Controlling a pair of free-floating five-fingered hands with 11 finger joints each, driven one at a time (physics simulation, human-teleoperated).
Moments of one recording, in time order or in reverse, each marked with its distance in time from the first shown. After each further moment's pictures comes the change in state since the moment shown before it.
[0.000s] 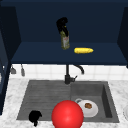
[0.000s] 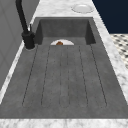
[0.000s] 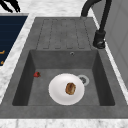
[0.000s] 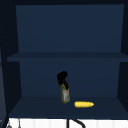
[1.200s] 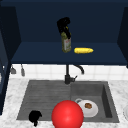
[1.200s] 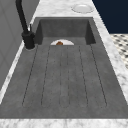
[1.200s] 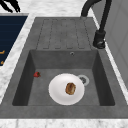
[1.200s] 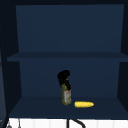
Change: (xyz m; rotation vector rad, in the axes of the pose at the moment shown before) left hand 0.000 0.000 0.000 0.000 0.000 0.000; right hand 0.045 0.016 0.157 -0.088 0.018 0.005
